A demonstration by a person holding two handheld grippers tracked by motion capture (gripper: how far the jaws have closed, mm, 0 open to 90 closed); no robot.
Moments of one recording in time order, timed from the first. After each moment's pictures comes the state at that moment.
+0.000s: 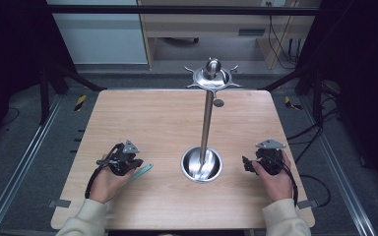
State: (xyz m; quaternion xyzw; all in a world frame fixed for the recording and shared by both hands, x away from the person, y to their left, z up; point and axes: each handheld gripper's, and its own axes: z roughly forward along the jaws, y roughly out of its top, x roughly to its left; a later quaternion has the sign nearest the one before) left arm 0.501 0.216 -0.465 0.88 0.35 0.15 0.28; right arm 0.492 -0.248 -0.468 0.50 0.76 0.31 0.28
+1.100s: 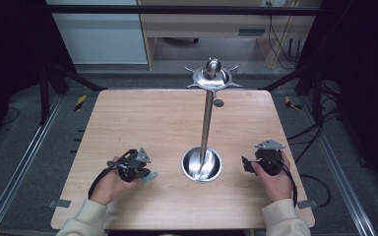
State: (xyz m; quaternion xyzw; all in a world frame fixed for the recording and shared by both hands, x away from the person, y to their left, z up) left arm 0.490 0.189 -0.461 0.94 0.25 0.11 0.22; right arm 0.491 -0.246 -0.469 0.50 0.76 0.31 0.28
